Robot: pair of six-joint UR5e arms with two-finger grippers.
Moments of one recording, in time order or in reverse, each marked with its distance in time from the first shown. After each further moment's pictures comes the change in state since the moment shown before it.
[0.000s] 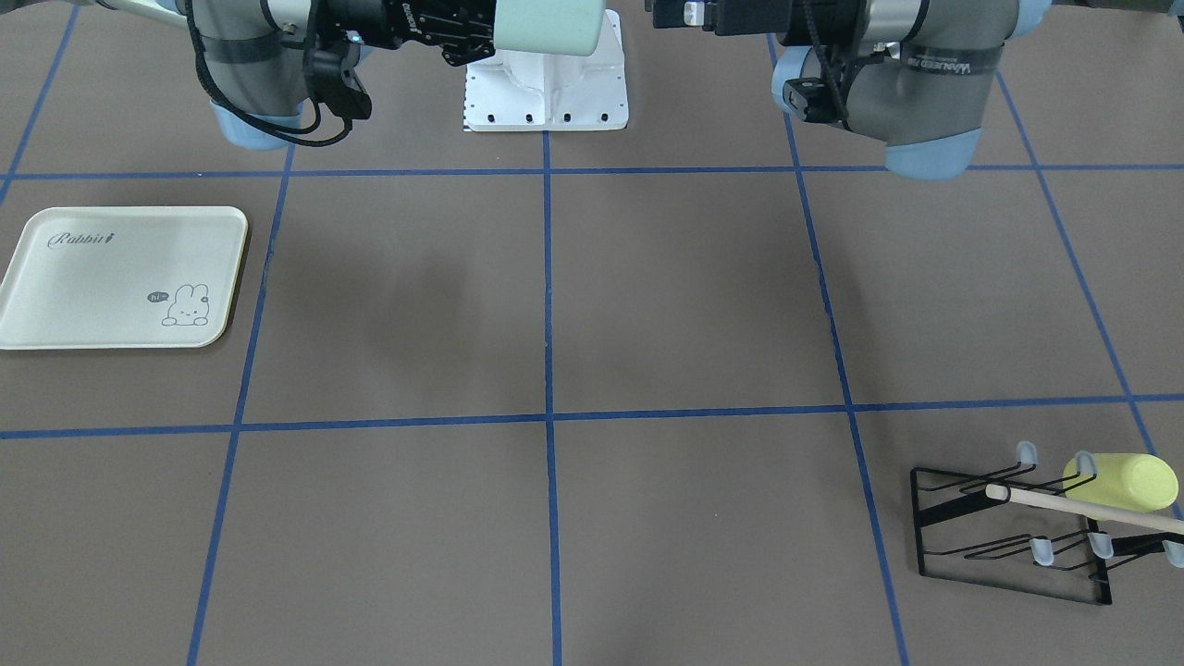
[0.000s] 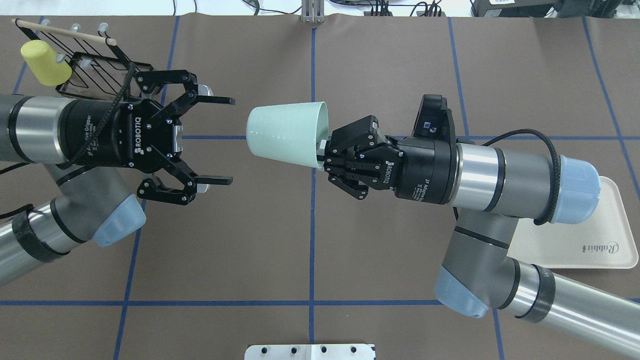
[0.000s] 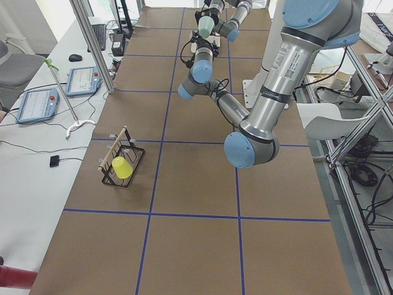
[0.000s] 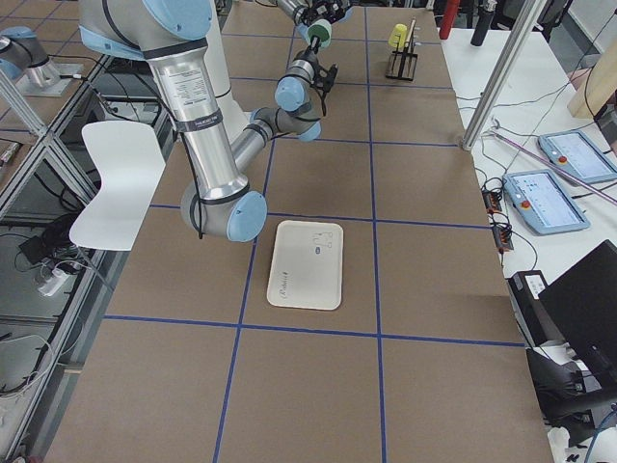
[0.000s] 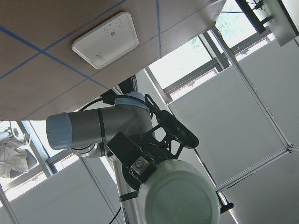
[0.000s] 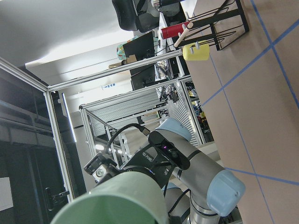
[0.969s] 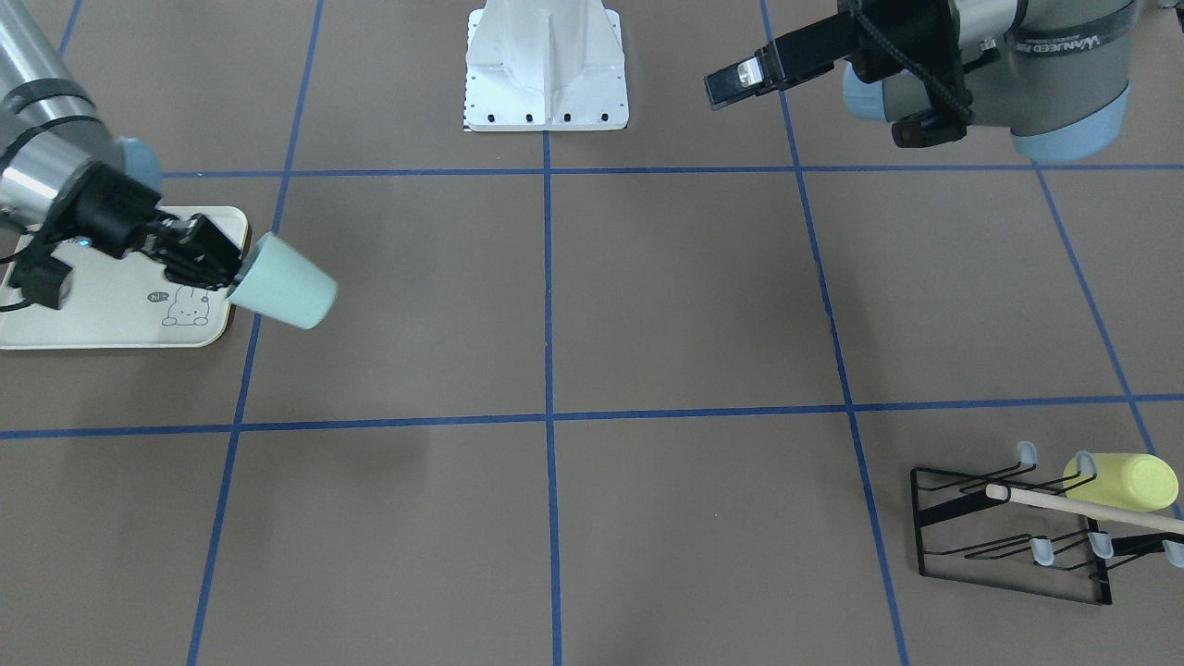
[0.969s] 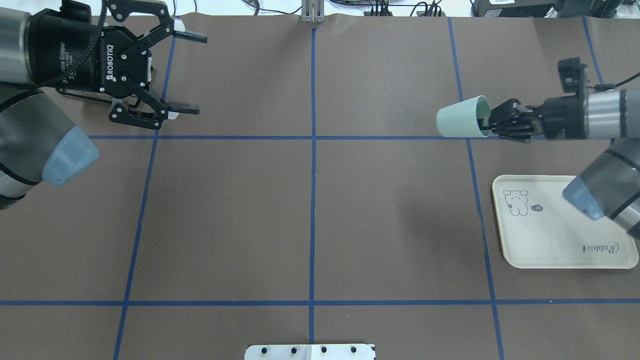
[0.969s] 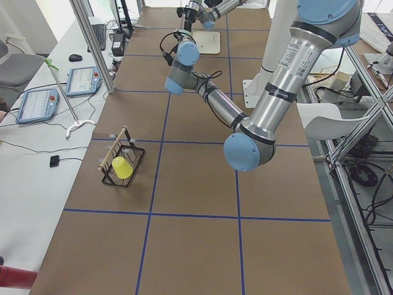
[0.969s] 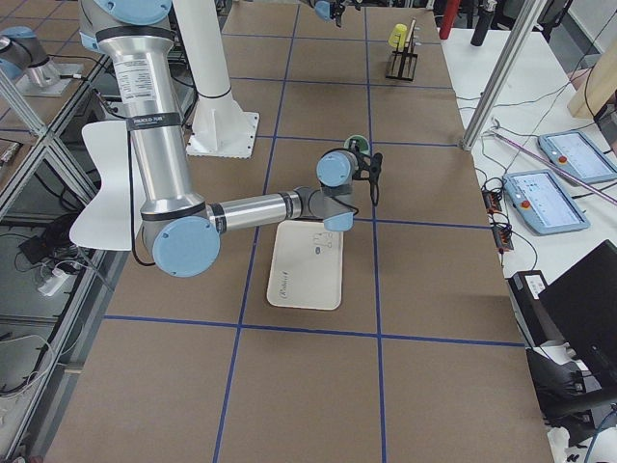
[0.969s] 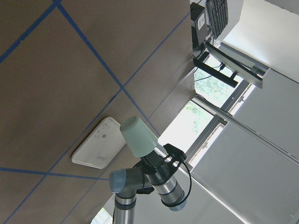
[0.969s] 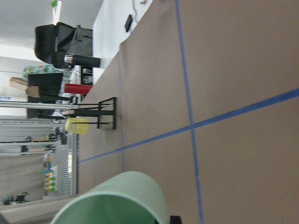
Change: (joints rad) left arm -0.180 -0.017 -0.042 0.460 -0.212 0.506; right arm 0.512 -0.223 -0.341 -0.135 0.587 -0.517
